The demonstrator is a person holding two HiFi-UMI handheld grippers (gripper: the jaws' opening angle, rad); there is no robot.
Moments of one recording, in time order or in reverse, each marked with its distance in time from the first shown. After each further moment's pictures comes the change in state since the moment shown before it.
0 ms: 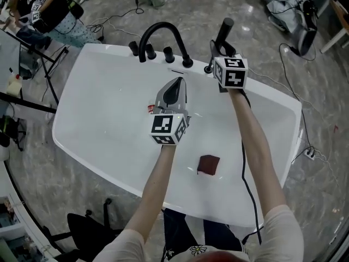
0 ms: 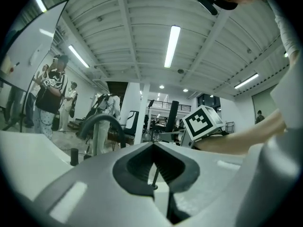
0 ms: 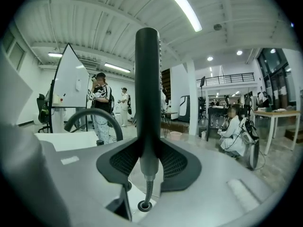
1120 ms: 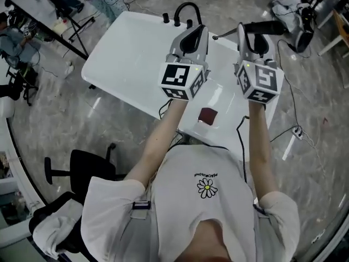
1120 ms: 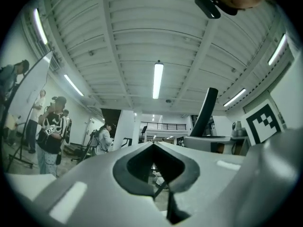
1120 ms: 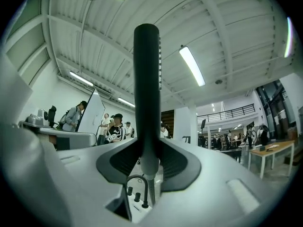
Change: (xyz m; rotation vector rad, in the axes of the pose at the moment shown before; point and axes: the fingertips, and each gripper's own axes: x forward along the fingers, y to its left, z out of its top) left arm -0.243 -0.195 0.312 0.065 -0.258 -0.044; right arm -0.463 0.119 0.268 -0.124 -0.411 0.016
